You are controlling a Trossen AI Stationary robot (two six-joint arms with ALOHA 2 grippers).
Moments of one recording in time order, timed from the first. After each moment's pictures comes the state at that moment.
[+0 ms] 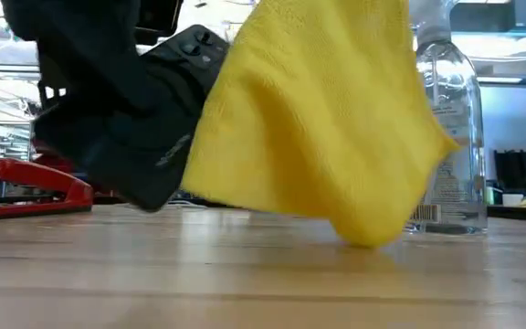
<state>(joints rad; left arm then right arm) -0.57 1.65 1.01 -0.20 -0.30 -1.10 0.61 1.71 1.27 -0.18 0.54 0.38</state>
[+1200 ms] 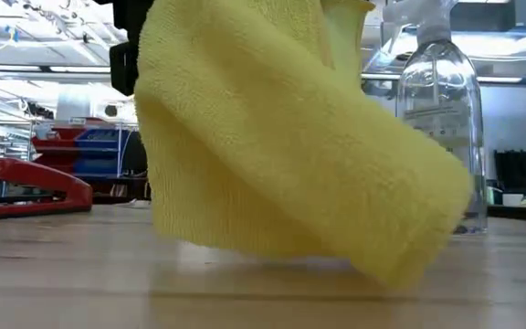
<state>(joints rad) -0.55 1.65 1.01 0.07 -0.39 -0.98 0.52 1.87 1.27 0.12 0.58 0.41</state>
